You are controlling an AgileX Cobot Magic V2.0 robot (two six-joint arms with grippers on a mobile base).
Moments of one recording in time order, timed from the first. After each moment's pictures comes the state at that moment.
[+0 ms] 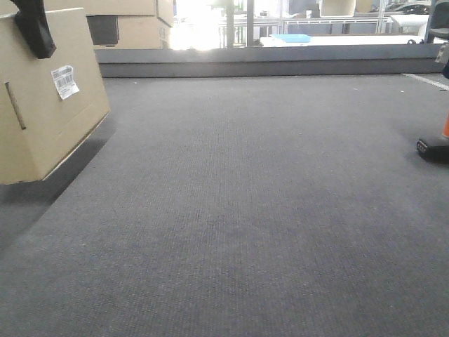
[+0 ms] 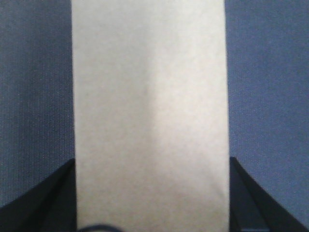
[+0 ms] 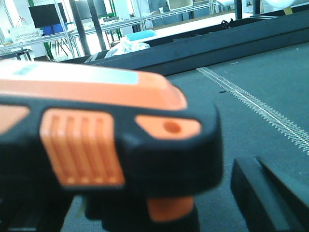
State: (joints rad) left arm -0.16 1.58 -1.44 -0.01 1.04 -0.18; right arm -0.07 1.68 -0.48 0.28 -1.10 0.10
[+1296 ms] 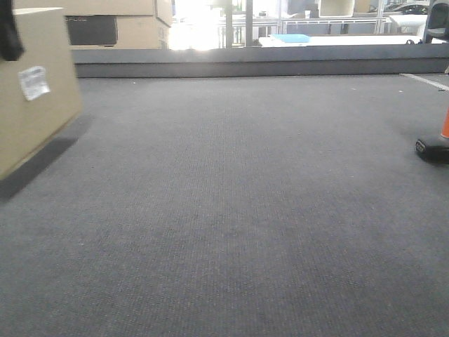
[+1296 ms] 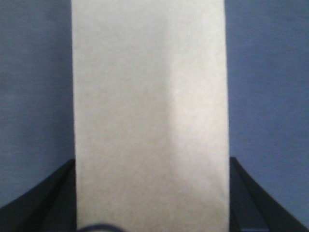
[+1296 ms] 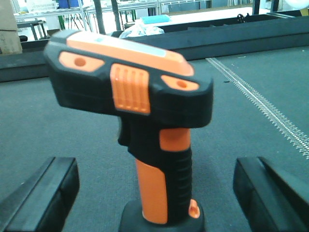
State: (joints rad) left arm -0.06 1.58 -1.44 0.05 1.04 -0.07; right arm -0.07 1.40 -0.26 0.20 -1.00 0.03
